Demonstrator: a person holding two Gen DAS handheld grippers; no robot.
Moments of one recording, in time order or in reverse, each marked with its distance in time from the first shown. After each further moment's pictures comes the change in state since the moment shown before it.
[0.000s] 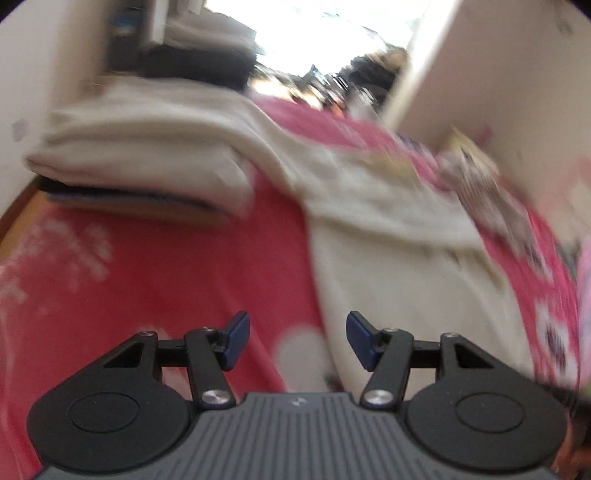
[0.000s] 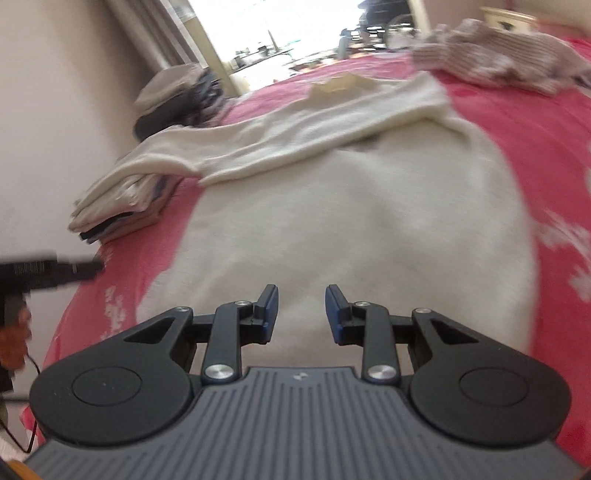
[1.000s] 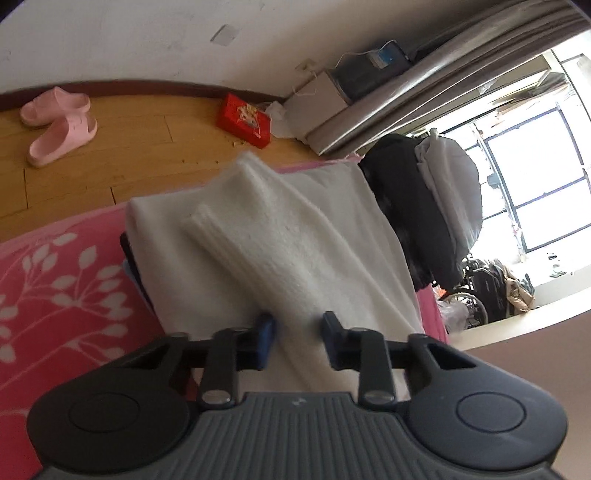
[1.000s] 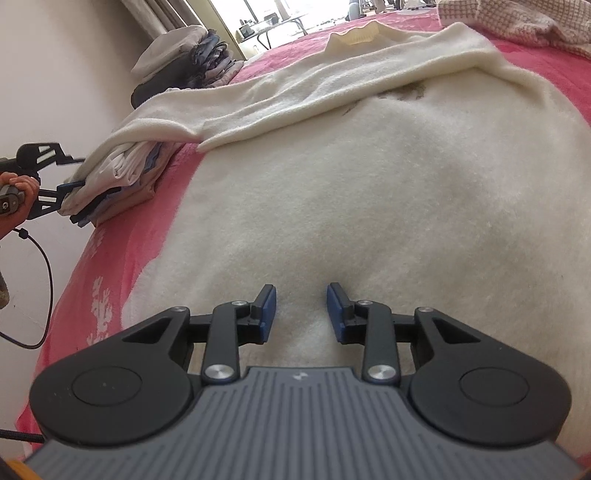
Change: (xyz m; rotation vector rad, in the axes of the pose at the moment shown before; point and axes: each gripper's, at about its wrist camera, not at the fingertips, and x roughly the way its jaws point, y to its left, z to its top) left arm 0.078 0.178 0.129 -0.859 -0.190 0.103; right arm 0.070 0.004 -0.005 0.039 0.090 0.031
